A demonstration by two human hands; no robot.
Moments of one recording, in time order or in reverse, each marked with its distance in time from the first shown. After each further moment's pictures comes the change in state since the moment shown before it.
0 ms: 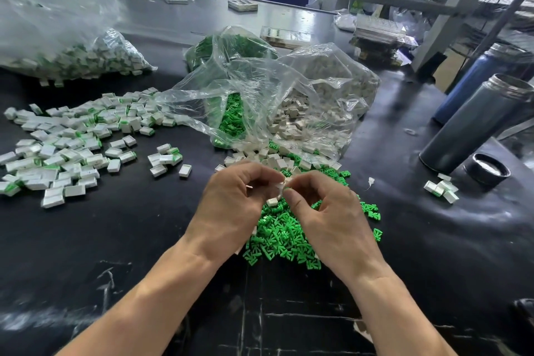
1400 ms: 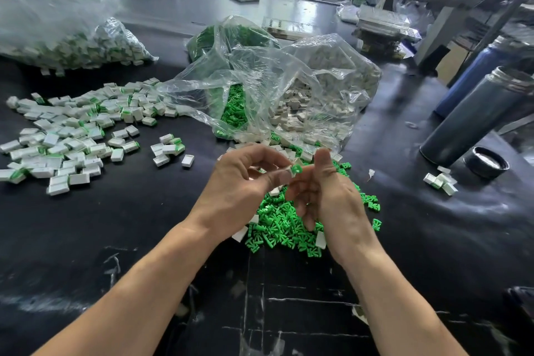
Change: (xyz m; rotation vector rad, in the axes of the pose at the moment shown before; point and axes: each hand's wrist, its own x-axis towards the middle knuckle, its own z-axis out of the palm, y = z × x) left_hand 0.004 0.005 -0.004 -0.186 -0.109 -0.003; right_hand 0.005 -0.002 0.009 0.559 -0.057 0.249
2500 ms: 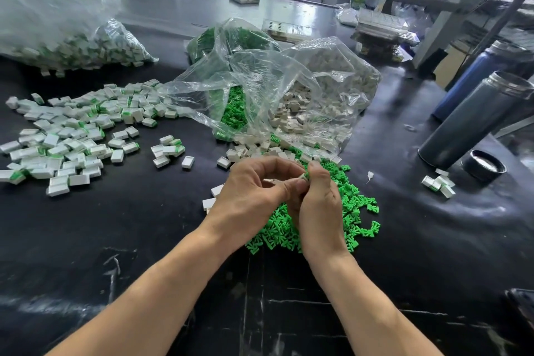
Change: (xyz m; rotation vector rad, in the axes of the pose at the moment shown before) left_hand -0.003 -0.004 0.016 -0.188 -0.052 -0.053; right_hand 0.000 0.004 0.033 0.043 0.185 -0.106
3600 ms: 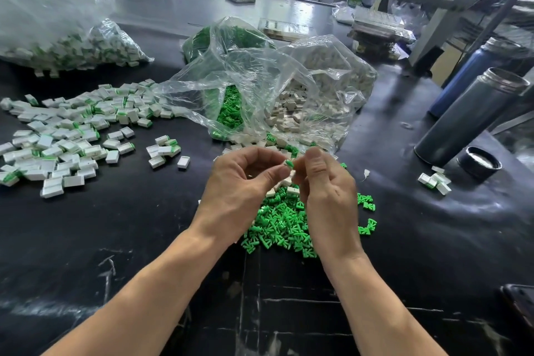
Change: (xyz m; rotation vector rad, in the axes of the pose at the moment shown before) left_hand 0.000 0.003 -0.004 0.048 0.152 0.060; right_hand 0.007 0.002 -0.021 -0.157 0.058 -0.184
